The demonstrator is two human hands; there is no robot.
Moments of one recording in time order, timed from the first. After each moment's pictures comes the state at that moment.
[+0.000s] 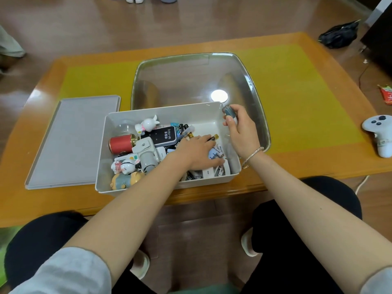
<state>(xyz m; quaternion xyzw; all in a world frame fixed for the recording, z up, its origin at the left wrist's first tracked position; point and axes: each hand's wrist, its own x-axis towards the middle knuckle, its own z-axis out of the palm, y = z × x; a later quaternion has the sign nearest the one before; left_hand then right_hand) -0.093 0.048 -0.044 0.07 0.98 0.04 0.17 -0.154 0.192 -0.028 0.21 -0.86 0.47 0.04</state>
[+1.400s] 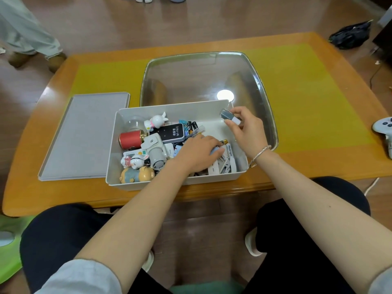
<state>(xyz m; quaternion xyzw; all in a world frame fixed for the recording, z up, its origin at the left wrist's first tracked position) -0.071 0.044 -0.040 0.05 0.98 0.16 0.09 -0.151 0.192 -0.028 0.26 -0.86 0.44 0.06</state>
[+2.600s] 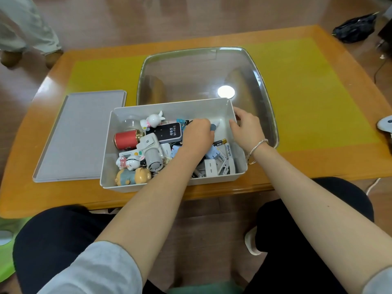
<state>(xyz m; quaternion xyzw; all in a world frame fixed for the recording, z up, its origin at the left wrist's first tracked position) -0.114 0.054 -0.036 -0.16 0.97 0.18 -0.01 -0.167 0.185 -0.030 0.20 -0.90 0.40 -0.03</state>
